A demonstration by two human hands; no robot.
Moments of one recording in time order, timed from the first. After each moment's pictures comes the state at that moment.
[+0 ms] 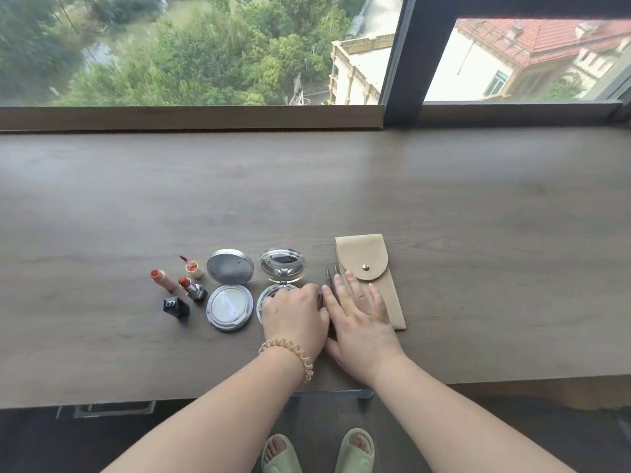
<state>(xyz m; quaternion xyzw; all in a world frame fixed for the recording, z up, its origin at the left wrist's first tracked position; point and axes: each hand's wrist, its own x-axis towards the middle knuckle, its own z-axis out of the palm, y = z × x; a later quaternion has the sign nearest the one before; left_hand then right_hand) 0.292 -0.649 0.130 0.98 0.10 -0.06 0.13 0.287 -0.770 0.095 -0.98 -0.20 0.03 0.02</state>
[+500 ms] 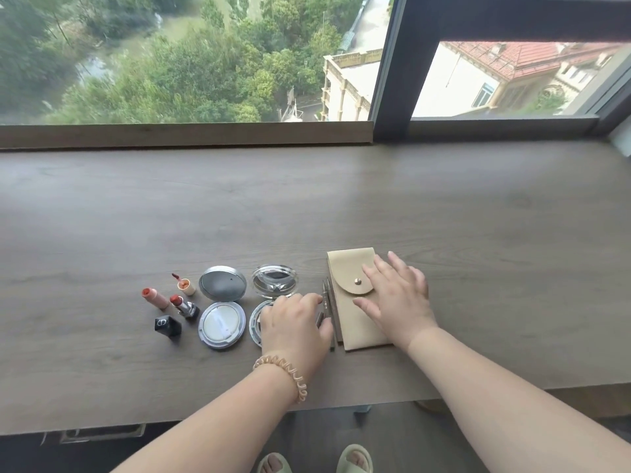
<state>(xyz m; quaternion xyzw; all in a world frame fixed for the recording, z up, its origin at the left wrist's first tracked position) 0.291 -0.655 0.145 0.98 0.06 -0.06 0.18 0.346 -0.828 0.120 -0.99 -0.13 -0.02 0.04</state>
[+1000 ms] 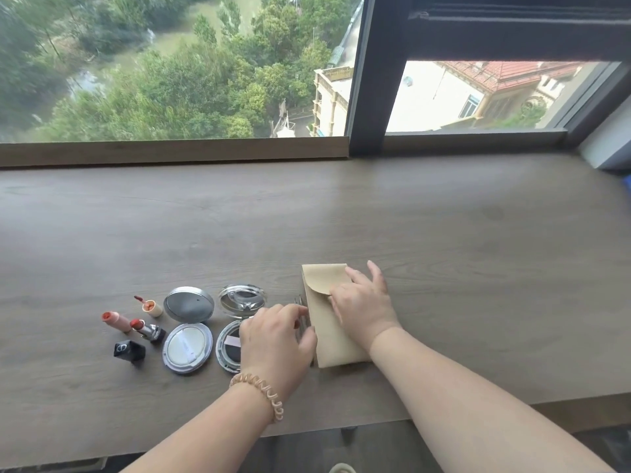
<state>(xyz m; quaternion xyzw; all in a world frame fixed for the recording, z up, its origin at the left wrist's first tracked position) 0.301 -0.678 0.153 0.96 0.06 0.02 0.26 0.371 -0.822 0.124 -0.97 -0.21 -0.08 0.00</state>
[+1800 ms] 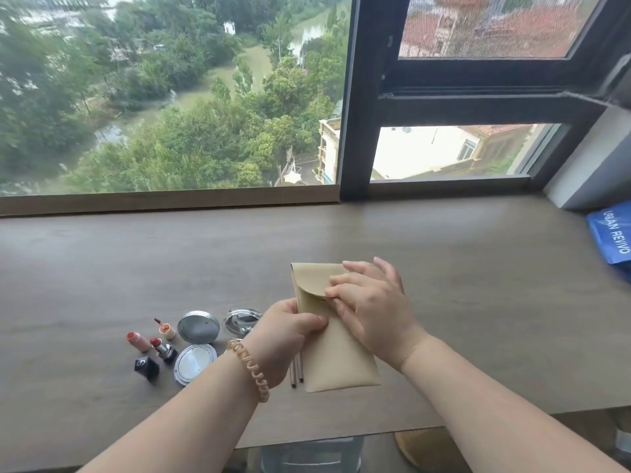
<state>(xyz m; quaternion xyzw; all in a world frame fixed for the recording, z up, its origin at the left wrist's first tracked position) 0.300 -0.701 0.260 0.62 0.12 -0.19 0.75 0.333 -0.859 0.255 -0.93 -0.28 -0.17 0.18</state>
